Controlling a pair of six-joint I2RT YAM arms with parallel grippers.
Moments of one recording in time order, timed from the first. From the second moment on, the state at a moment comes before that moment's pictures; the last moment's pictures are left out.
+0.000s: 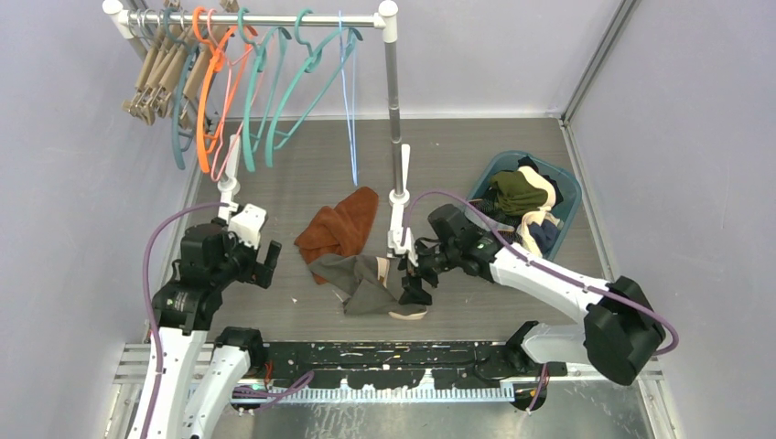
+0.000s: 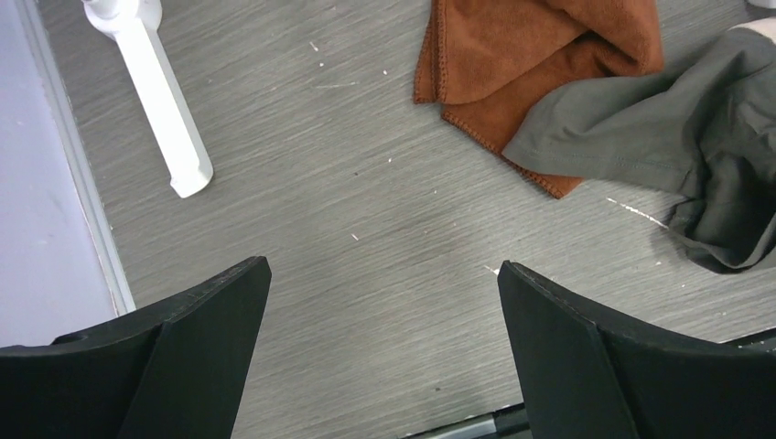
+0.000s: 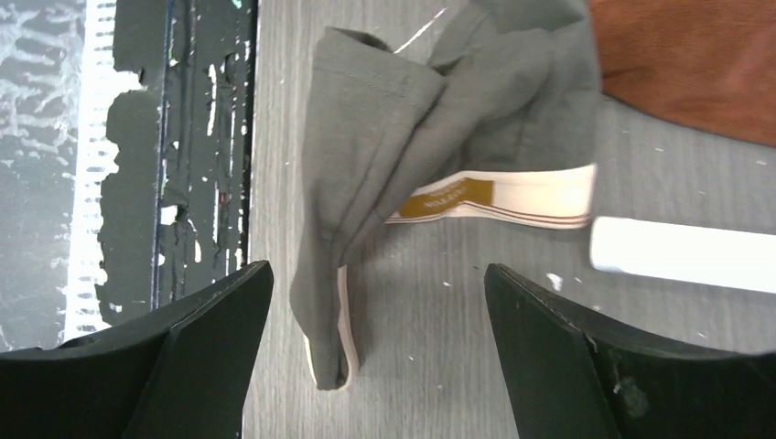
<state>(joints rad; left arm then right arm) -0.11 0.56 0.81 -0.90 0.09 0.28 0.70 1.22 0.74 -0.33 -0.74 -0.50</state>
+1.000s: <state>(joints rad) -0.11 0.56 0.80 -0.80 0.17 0.33 0.90 1.46 0.80 -0.39 -0.60 -0.57</state>
